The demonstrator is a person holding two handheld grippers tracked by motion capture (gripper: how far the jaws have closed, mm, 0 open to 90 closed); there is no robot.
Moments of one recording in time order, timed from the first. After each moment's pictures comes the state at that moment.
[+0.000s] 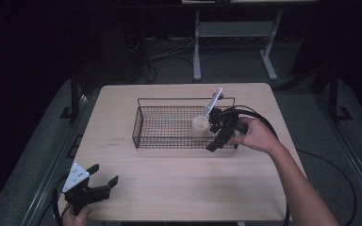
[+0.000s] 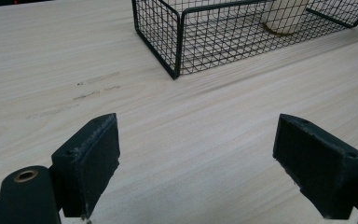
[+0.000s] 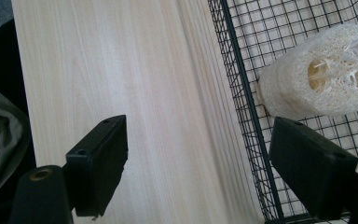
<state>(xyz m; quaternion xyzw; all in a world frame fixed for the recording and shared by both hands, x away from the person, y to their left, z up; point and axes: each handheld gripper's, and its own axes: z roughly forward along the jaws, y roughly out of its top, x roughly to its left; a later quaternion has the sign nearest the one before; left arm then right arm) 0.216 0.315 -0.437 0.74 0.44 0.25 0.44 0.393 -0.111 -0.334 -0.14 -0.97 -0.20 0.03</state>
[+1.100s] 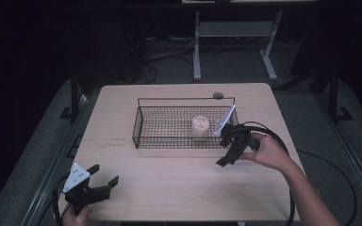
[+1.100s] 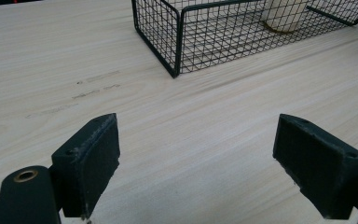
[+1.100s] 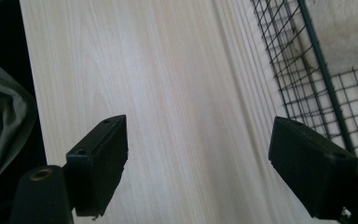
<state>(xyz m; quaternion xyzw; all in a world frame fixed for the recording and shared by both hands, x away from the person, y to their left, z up) 0.216 0.314 -0.438 0.74 0.44 0.25 0.44 0.361 -0.142 -0.365 -0.15 -0.97 -0.20 0.04</state>
